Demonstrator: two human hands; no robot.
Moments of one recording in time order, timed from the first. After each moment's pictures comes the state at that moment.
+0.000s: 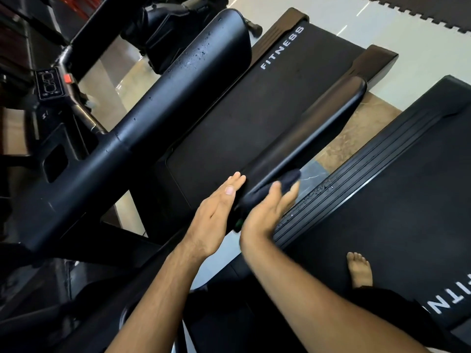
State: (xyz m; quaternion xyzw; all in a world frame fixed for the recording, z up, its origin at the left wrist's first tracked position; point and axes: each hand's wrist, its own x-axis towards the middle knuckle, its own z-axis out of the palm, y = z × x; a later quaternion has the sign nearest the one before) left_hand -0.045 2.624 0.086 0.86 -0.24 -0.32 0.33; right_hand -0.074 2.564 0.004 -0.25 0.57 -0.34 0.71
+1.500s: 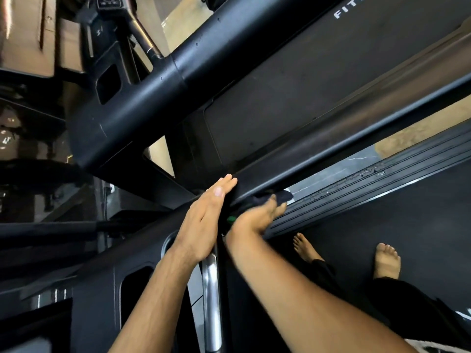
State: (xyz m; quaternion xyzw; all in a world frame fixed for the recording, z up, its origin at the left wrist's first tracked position) left_hand -0.068 2.771 0.094 0.91 -0.09 -0.25 0.33; right_hand -0.070 2.715 0.020 -0.05 0.64 -0.11 0.75
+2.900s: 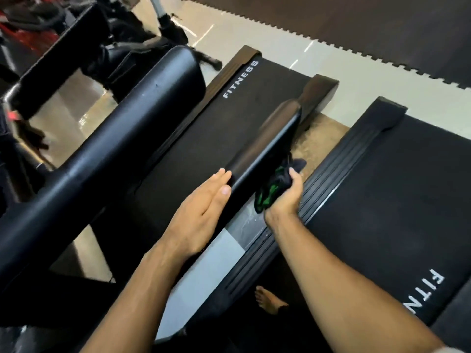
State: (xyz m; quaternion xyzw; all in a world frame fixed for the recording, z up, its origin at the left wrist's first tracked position) left_hand -0.039 2.574 0.084 0.86 -0.34 -0.29 0.26; right_hand -0.085 2.448 -0.072 -0.05 0.47 -0.35 0.81
